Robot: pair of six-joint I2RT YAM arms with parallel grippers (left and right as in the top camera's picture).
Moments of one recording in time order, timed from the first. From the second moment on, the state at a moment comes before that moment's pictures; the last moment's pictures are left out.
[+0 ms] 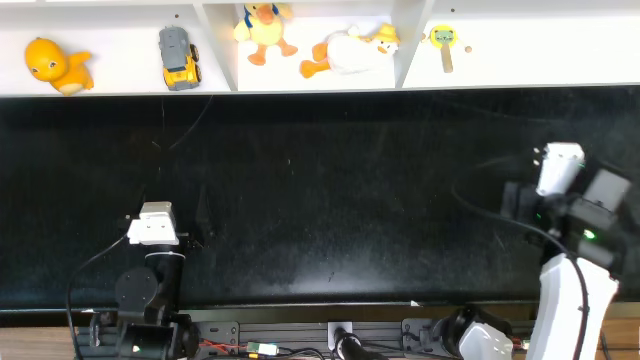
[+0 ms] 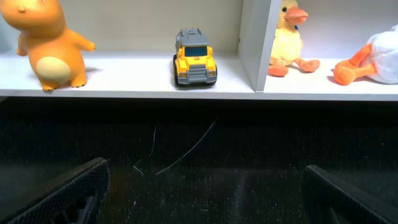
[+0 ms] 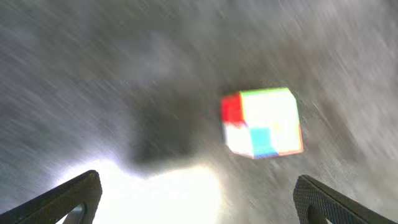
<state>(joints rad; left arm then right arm) -0.08 0.01 0.01 -0.08 -0.08 -0.02 -0.55 1.04 0.78 -0.75 -0.02 -0.45</state>
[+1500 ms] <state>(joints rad) -0.08 0.01 0.01 -0.08 -0.08 -0.02 -0.92 1.52 1.00 -0.69 -0.39 -0.75</state>
